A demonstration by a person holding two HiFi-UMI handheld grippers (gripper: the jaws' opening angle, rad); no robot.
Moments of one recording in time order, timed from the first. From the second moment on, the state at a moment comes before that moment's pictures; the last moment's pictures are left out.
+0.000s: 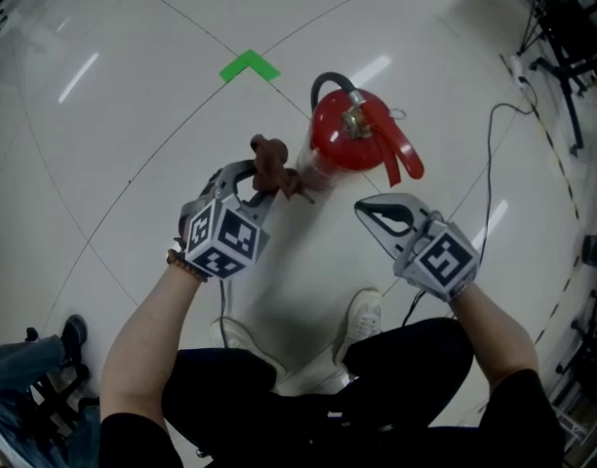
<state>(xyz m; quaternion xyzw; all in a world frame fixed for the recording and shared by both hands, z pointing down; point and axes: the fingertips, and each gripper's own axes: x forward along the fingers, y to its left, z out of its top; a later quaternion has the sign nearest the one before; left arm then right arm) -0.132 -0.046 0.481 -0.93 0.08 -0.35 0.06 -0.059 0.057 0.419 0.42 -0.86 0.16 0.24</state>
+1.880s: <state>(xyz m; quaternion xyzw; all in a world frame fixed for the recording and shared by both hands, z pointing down) -0.127 0.099 0.121 -0.90 0.16 -0.38 -0.12 -0.027 0.129 0.085 0.47 -0.81 0.31 0.18</state>
